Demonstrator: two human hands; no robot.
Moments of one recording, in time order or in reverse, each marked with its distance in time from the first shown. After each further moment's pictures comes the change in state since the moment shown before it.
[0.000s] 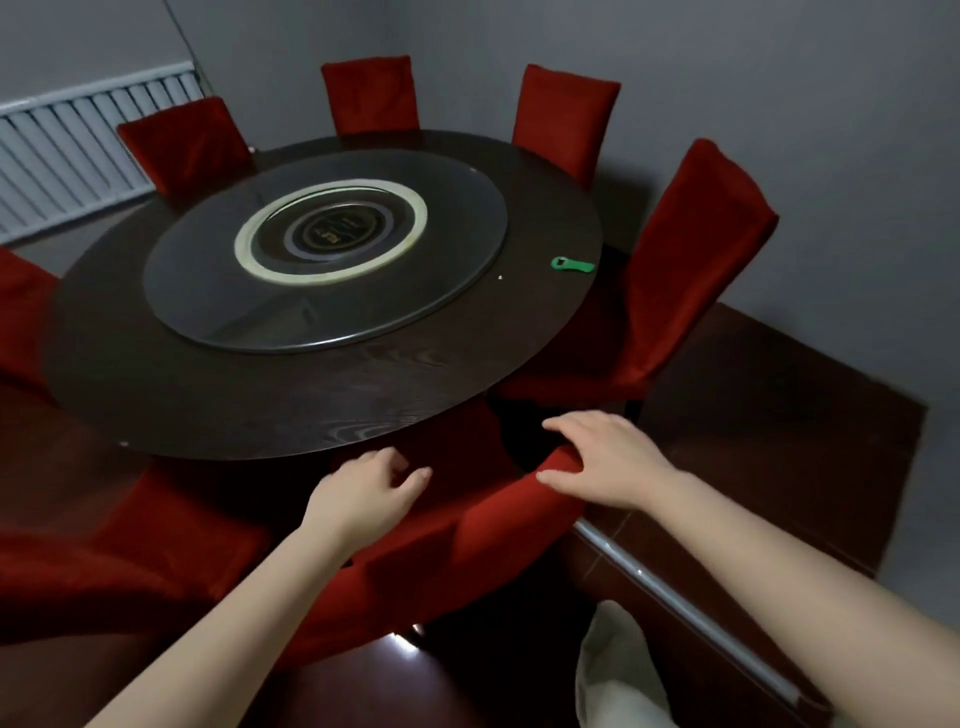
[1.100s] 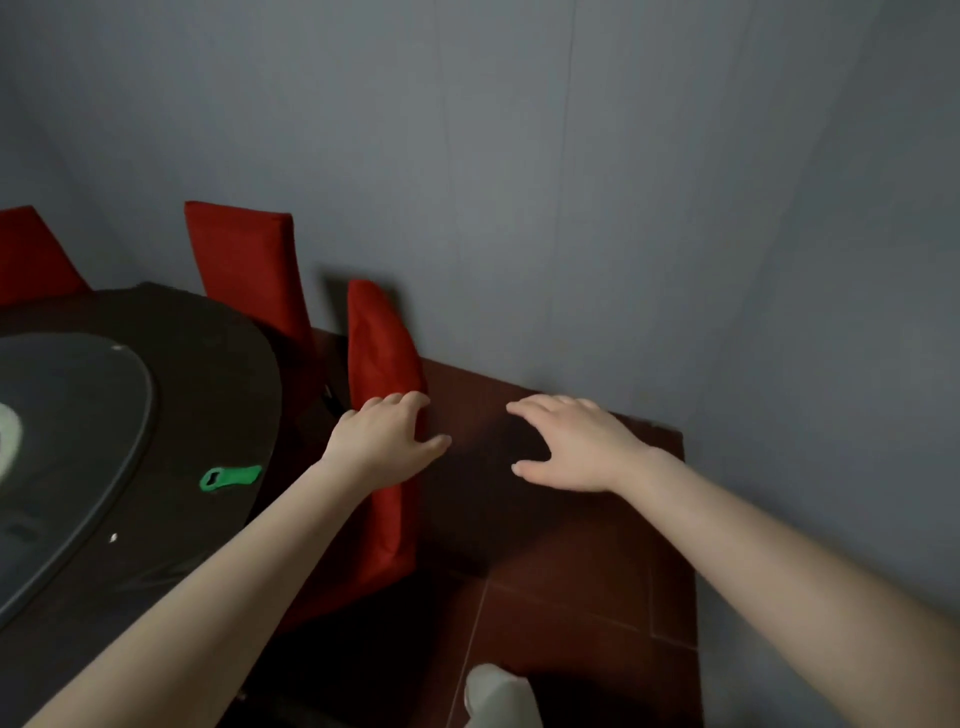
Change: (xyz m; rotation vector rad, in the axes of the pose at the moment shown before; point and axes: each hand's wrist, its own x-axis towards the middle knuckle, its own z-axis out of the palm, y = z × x) left_hand 0.357 0.643 0.006 0.198 0.050 0.609; right_hand 0.008 0.555 -0.222 -0.039 0.155 0.336
